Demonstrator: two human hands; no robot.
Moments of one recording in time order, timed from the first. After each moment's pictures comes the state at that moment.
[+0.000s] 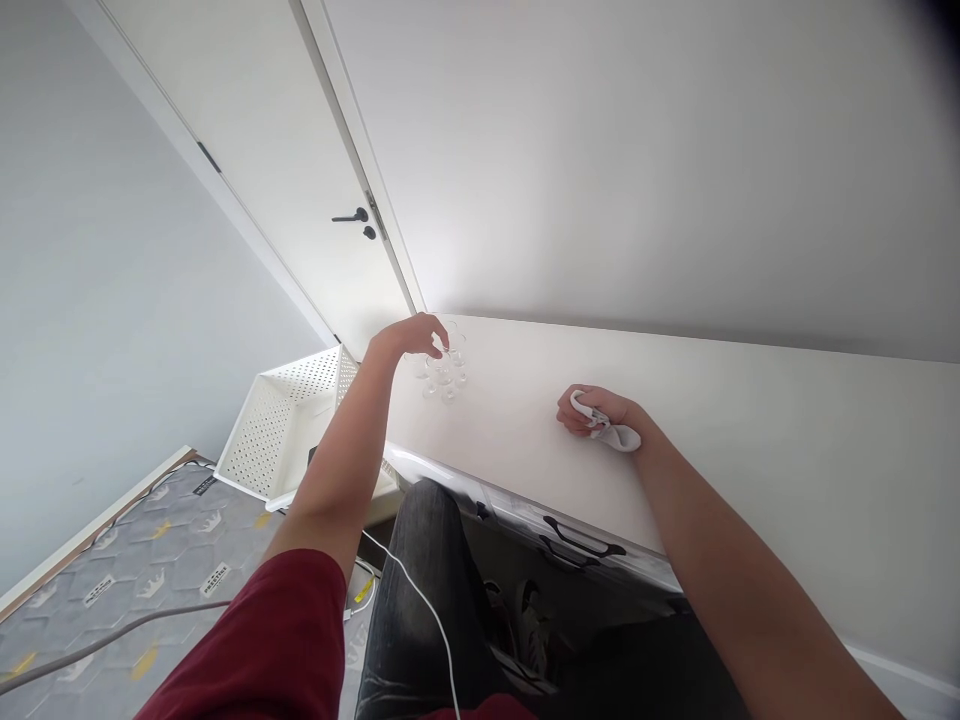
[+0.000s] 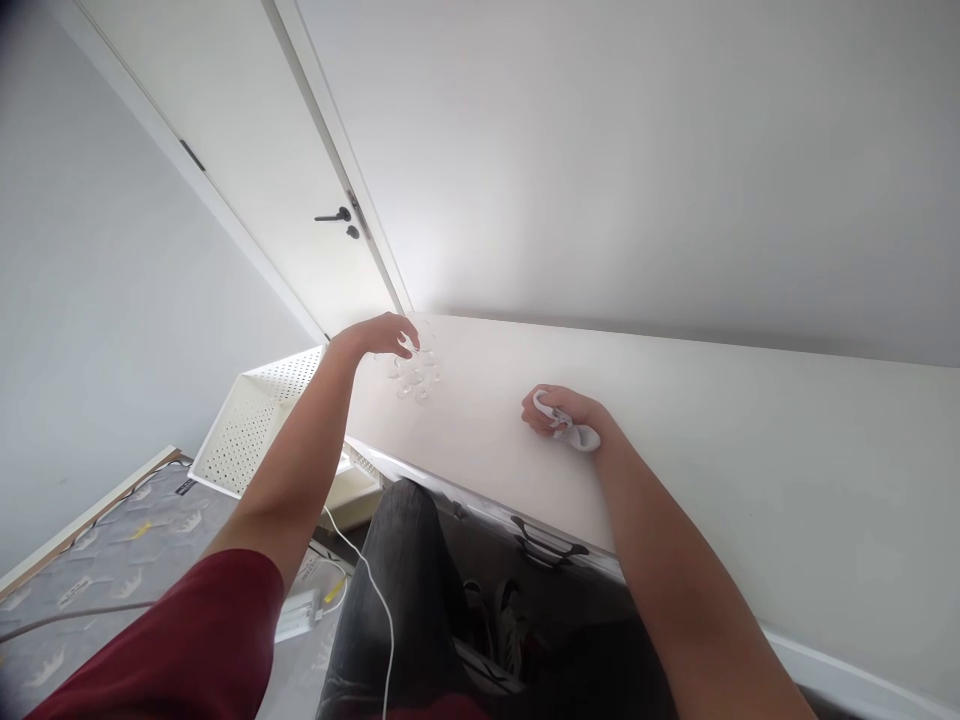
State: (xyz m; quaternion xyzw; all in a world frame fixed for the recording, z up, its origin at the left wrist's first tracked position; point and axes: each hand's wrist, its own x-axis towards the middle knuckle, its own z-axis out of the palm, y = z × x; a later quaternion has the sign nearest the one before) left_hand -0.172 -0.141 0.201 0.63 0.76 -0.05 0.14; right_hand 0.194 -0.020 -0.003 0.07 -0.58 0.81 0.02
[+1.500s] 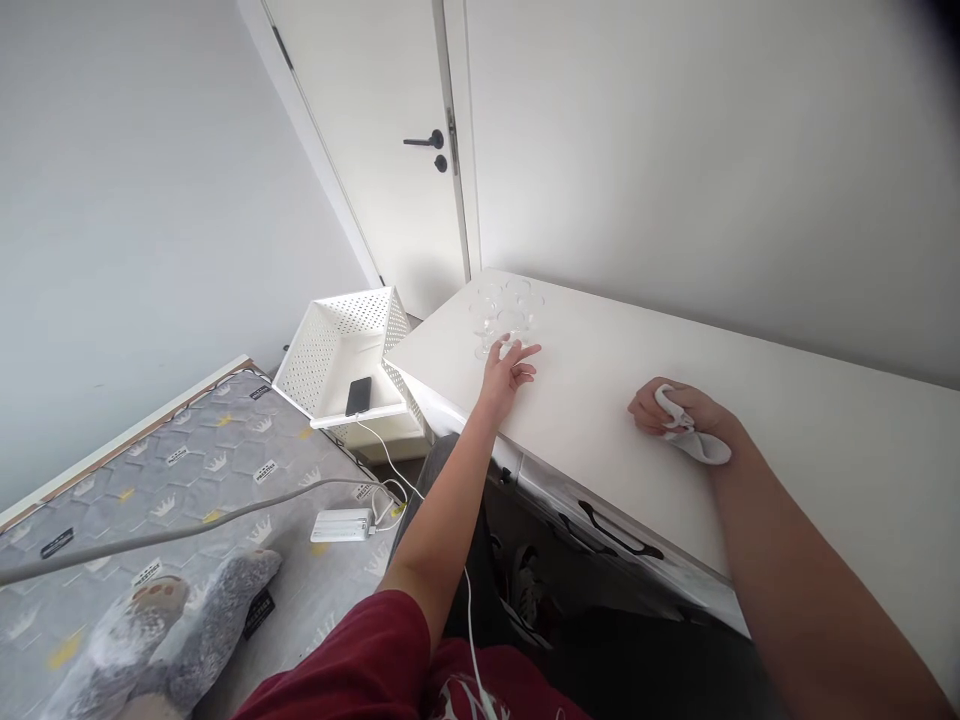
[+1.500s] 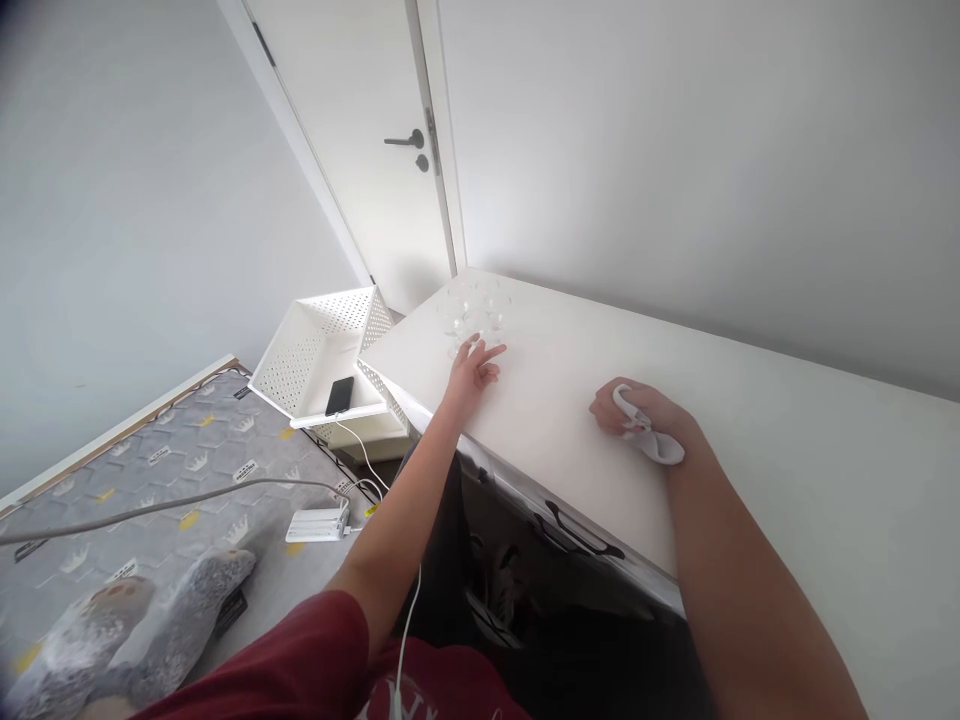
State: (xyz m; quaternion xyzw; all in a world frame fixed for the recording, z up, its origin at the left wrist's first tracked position) left_hand -0.063 -0.217 0.035 0.20 0.45 0.76 0.44; right_hand 0.207 -0.016 -0.007 -0.03 -0.58 0.81 0.00
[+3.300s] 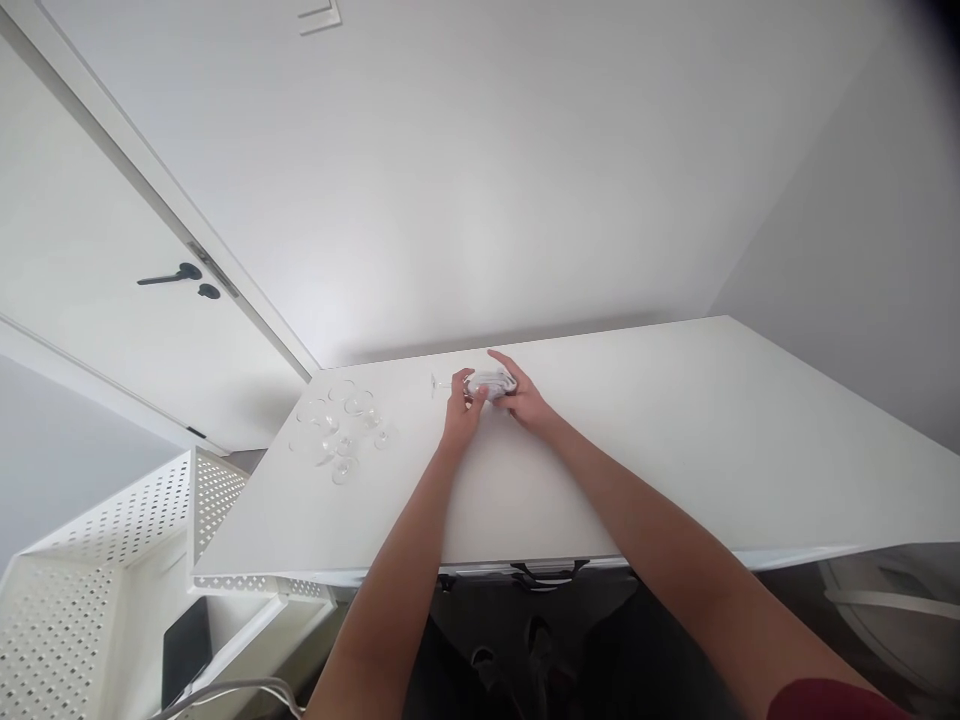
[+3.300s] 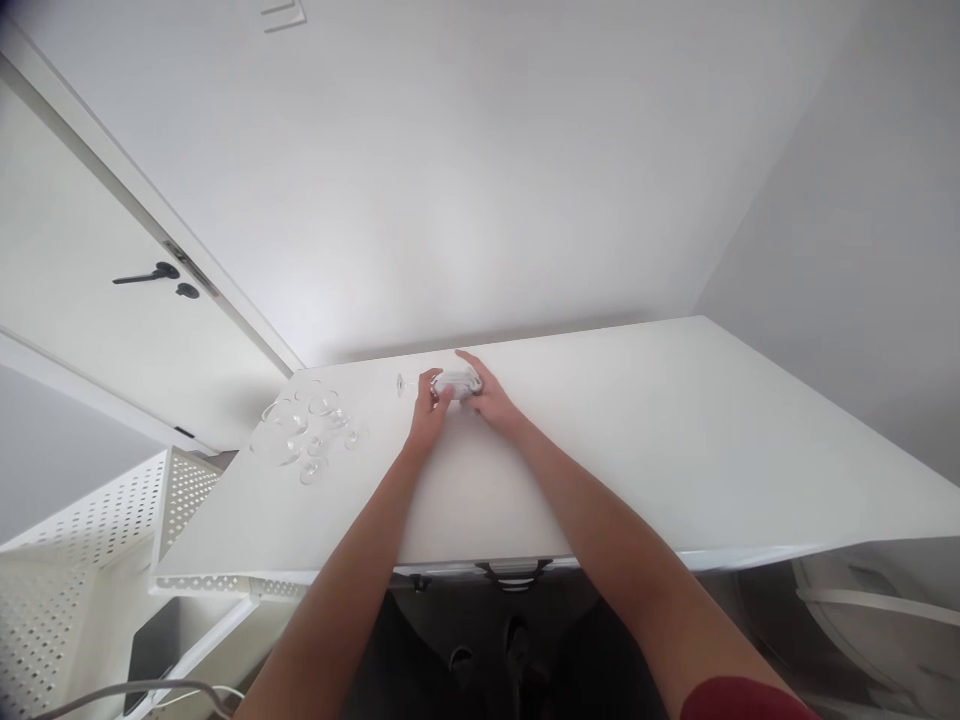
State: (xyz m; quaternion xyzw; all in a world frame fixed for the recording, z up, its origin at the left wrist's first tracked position) left_hand 0.020 -0.063 0.016 0.61 0.49 0.54 0.32; right_hand 0.184 -0.024 0.021 -0.23 -0.58 0.61 0.49
